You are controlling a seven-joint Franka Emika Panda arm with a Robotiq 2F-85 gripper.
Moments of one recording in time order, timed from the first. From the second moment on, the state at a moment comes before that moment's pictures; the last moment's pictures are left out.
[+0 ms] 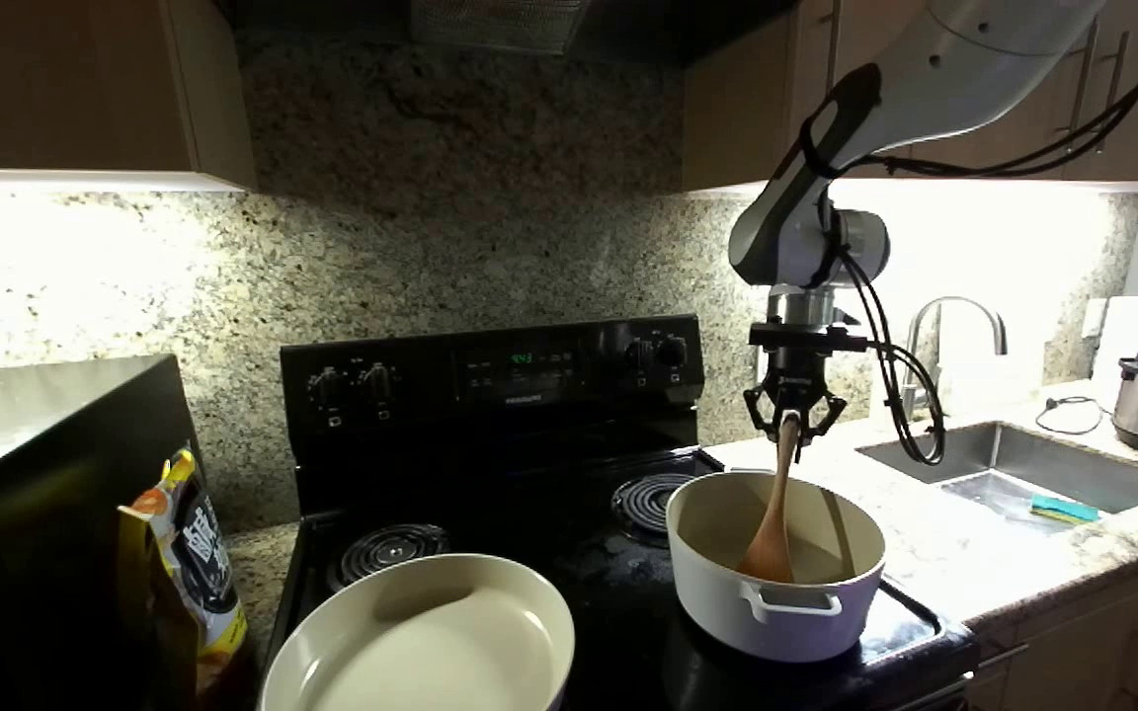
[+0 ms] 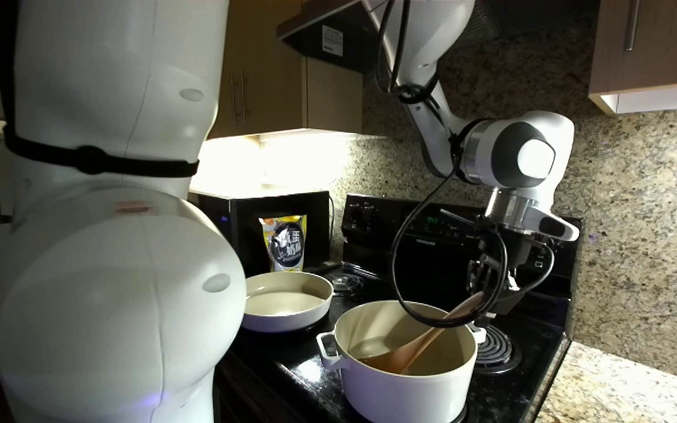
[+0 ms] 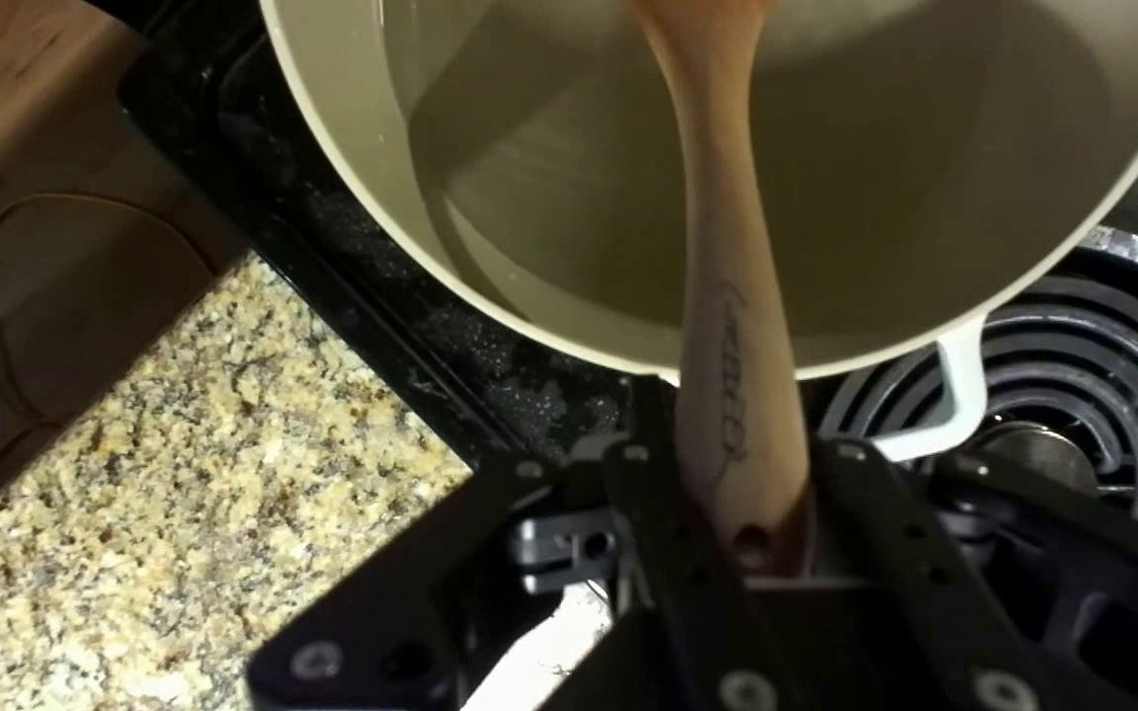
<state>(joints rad) -0.16 0.17 -0.17 -2.19 0.18 2.14 0.44</state>
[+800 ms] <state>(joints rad) -0.17 0.17 -0.20 -2.17 0.24 2.07 0.41</state>
